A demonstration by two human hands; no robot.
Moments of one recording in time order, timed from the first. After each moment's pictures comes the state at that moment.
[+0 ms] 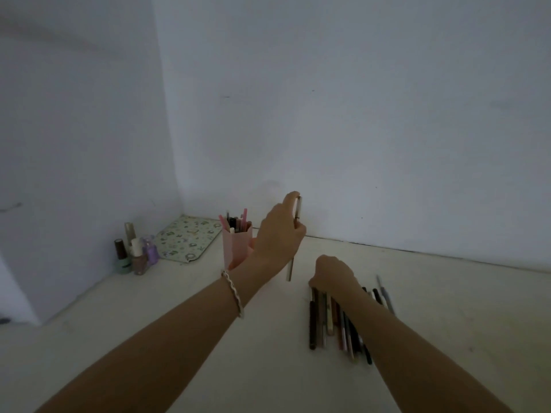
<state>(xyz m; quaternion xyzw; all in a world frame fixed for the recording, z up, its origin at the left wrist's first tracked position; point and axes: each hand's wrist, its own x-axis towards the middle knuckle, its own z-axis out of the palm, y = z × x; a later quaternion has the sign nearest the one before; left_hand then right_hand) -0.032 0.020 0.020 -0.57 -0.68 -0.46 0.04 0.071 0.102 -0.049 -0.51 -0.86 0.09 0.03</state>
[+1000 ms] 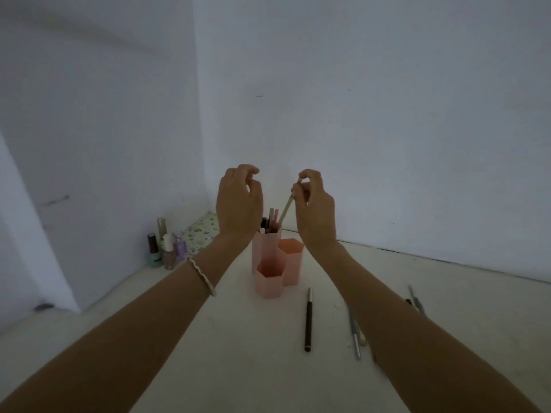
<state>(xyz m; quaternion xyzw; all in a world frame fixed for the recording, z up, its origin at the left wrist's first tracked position) -0.123 -0.027 0.057 -0.40 -0.68 -0.58 0.23 -0.024 0.063 0.038 -0.20 -0.76 0.23 0.57</state>
